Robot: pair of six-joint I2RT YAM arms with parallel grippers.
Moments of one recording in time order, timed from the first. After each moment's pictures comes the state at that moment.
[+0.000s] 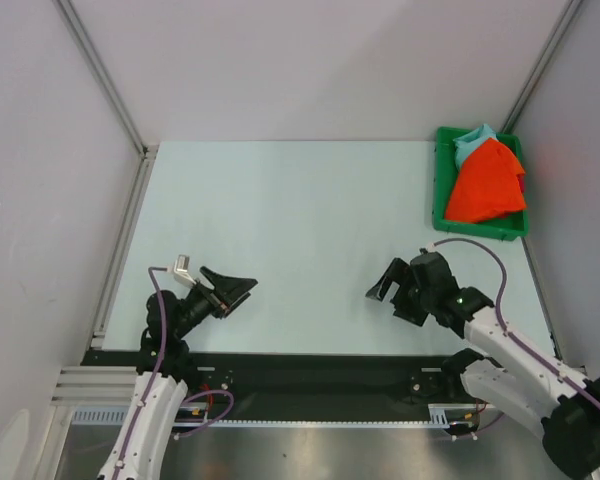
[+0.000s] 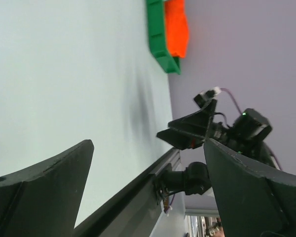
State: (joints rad) left arm -0.07 0.25 0.05 0.06 0.65 -1.15; right arm 0.54 0.79 0.45 -0.48 -0.10 1.03
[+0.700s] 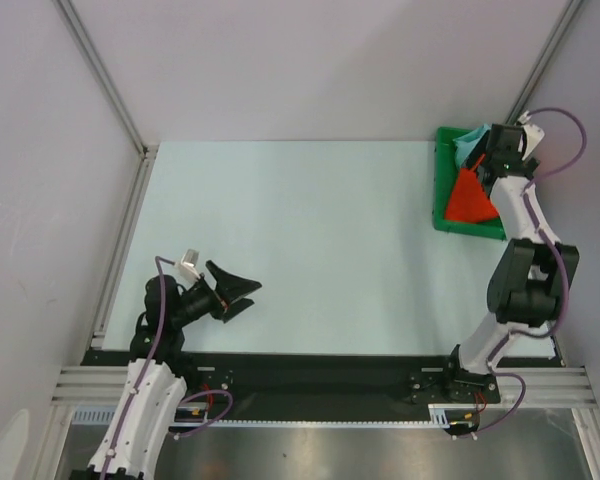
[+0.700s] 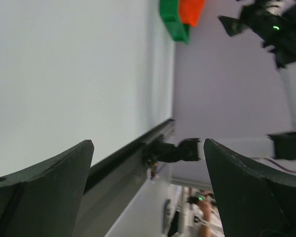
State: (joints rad) left arm -0.07 0.39 0.24 -0.28 0.72 -1.06; right arm -0.13 1.66 1.41 -0.37 0.35 0.45
